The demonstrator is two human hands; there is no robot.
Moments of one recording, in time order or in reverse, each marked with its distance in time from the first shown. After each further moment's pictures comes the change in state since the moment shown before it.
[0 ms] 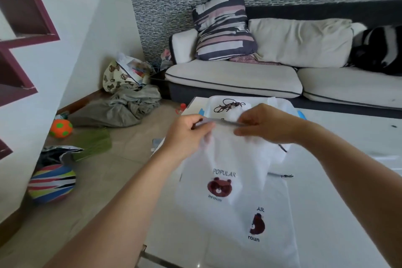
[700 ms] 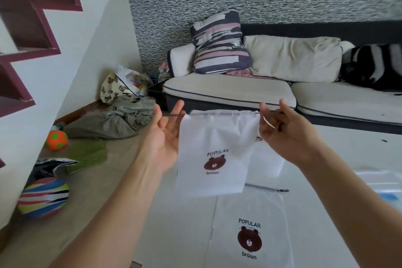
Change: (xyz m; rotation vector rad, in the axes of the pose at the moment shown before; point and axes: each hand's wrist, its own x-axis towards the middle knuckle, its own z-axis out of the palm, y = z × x) left_hand 0.001 0.043 -0.030 -1.099 0.220 -0.302; right_hand -0.009 0.008 -0.006 1.806 0.533 0.205
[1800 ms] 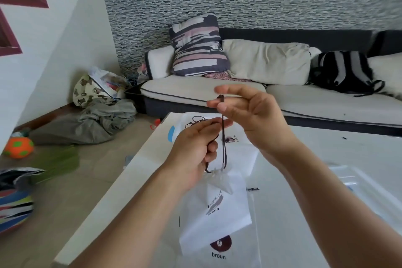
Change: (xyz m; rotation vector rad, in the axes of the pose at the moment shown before) left_hand -0.043 -0.075 0.080 0.454 -0.265 -0.063; right_hand -0.061 -0.020 0.031 -0.809 -0.453 -0.531
